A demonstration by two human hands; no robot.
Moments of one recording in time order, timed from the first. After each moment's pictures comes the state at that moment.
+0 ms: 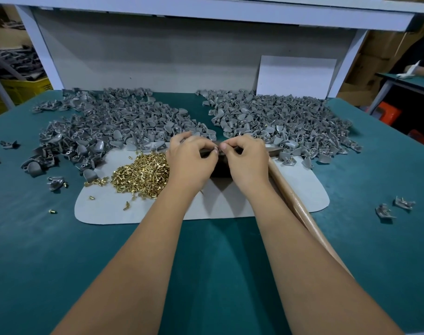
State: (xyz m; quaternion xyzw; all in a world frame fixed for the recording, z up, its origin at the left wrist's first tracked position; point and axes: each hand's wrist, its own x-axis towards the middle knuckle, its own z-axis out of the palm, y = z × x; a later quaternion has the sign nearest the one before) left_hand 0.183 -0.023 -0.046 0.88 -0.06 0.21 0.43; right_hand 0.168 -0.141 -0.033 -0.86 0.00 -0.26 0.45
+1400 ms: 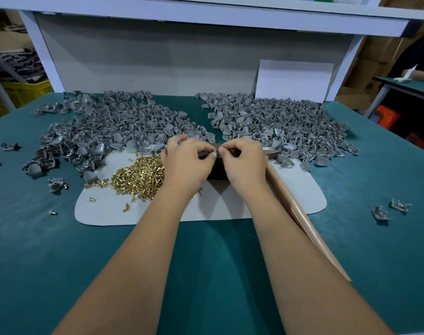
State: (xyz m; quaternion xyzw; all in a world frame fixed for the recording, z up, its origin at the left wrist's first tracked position) left_hand 0.182 -0.018 -0.043 0.90 -0.06 0.19 0.39; right_hand 0.169 -0.138 -0.033 -0.86 0.02 -0.25 0.45
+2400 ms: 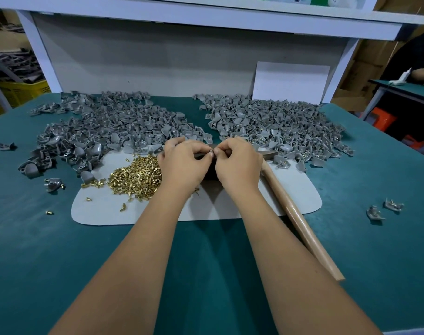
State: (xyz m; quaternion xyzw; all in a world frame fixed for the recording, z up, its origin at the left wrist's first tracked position) left_hand 0.183 -0.020 -0.045 0.89 -0.04 0.19 0.40; right_hand 0.168 -0.130 -0.033 -0.89 0.04 -0.28 0.35
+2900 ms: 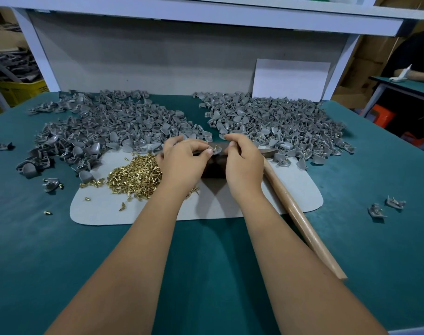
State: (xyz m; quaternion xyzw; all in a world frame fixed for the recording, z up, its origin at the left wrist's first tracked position) left_hand 0.185 -0.019 -0.046 0.89 -0.03 0.16 0.43; right_hand 0.167 -0.135 -0.046 -0.79 0.05 -0.29 0.54
